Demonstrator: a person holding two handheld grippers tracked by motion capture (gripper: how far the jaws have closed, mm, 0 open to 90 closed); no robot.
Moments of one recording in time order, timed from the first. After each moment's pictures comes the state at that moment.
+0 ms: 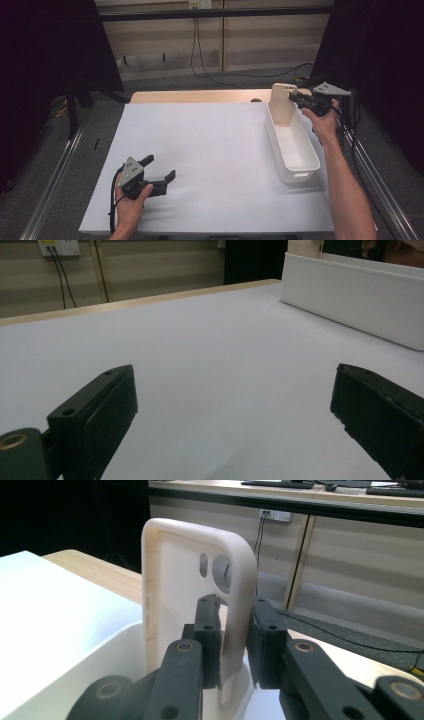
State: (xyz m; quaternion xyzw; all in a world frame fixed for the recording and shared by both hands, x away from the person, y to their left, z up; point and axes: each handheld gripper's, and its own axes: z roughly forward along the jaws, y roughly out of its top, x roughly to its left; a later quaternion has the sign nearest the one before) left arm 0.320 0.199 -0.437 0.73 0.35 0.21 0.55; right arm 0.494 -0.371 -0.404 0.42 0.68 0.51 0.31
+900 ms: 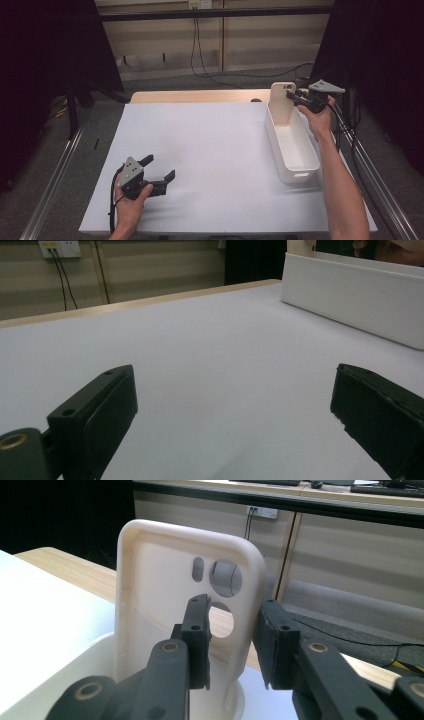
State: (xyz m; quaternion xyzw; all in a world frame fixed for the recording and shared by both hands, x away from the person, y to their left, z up) left arm 0.319 0.199 -0.437 0.73 0.35 0.21 0.55; right arm 0.508 -0.365 -0.406 0.43 0.68 0.50 0.32
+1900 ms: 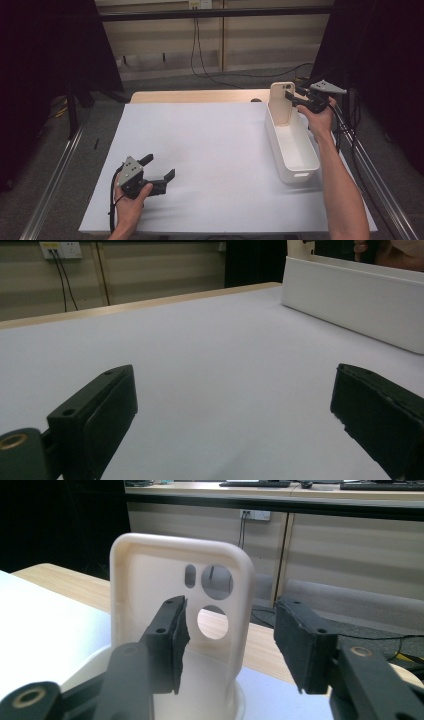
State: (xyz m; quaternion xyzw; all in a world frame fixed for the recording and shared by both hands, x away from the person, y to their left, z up) left arm 0.321 0.200 -0.436 0.72 0.36 0.21 0.55; right arm 0.506 -0.365 -0.406 0.46 0.66 0.51 0.32
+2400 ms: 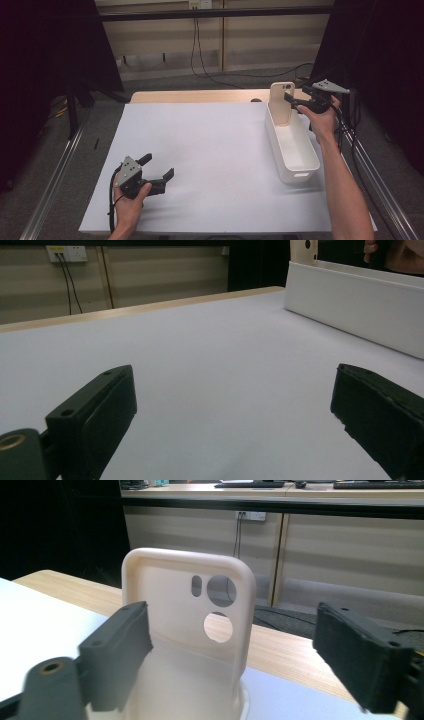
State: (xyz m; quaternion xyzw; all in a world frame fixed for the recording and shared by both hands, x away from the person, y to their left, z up) left arm 0.320 0.201 -0.435 0.72 0.36 0.22 0.56; right arm 0.497 -0.363 -0.396 0.47 0.65 0.50 0.32
